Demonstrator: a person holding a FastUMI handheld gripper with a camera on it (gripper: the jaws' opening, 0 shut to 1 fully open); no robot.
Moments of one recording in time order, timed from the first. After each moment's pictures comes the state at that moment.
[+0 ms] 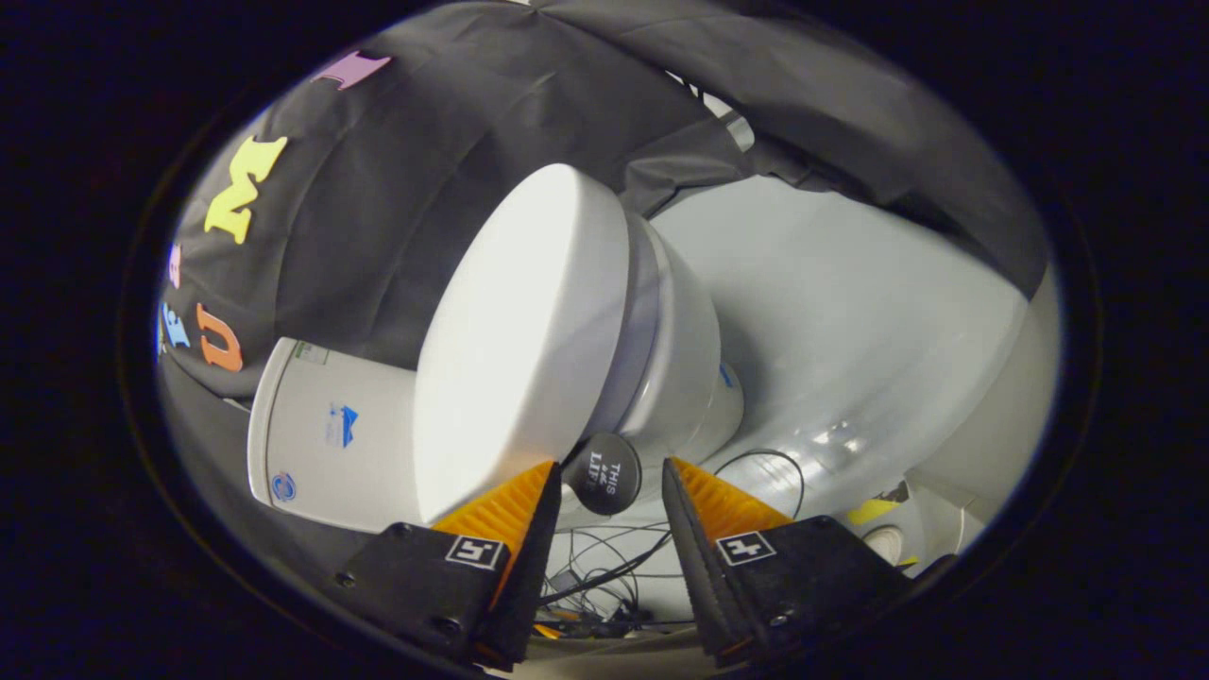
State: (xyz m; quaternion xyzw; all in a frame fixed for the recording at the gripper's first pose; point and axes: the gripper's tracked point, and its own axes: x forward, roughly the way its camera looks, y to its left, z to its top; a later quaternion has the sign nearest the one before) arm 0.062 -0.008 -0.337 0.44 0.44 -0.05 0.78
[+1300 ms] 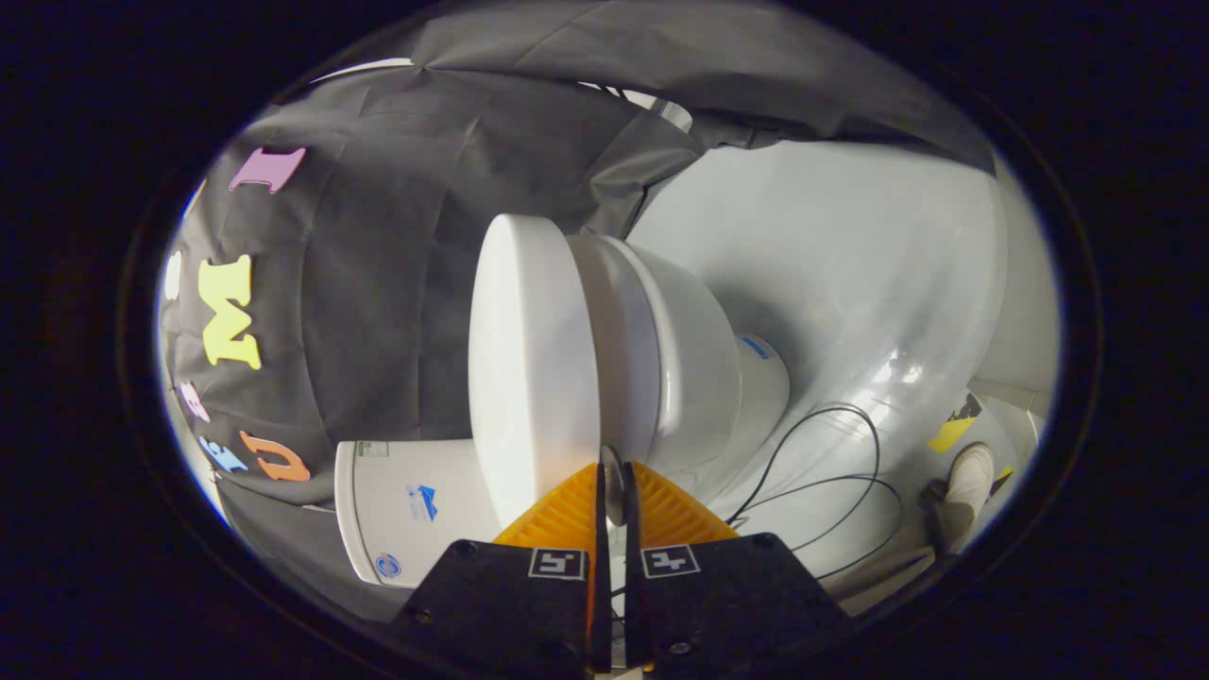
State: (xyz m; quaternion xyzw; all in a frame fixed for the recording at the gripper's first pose) arm 0.077 -0.008 -0.302 0.57 0.38 -0.08 0.72
